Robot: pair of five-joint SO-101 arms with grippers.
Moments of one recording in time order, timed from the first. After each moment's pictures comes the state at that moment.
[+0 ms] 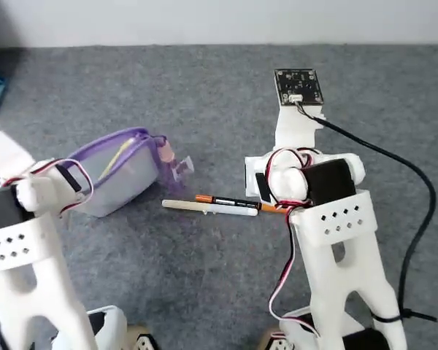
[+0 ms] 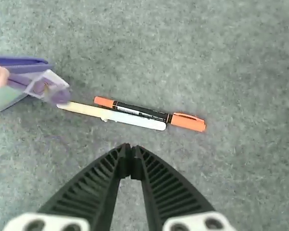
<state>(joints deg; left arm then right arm) -20.6 -31.9 13.1 99.6 30.3 -19.4 -26.4 6.4 90.3 -14.9</state>
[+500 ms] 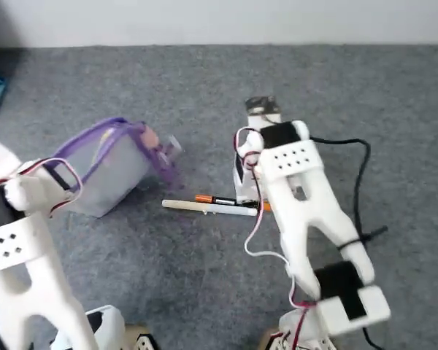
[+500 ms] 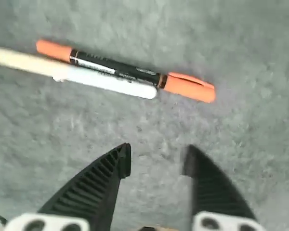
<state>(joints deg) -25.4 -31.4 12.4 99.6 30.3 -19.9 2.4 5.5 89.7 -8.7</state>
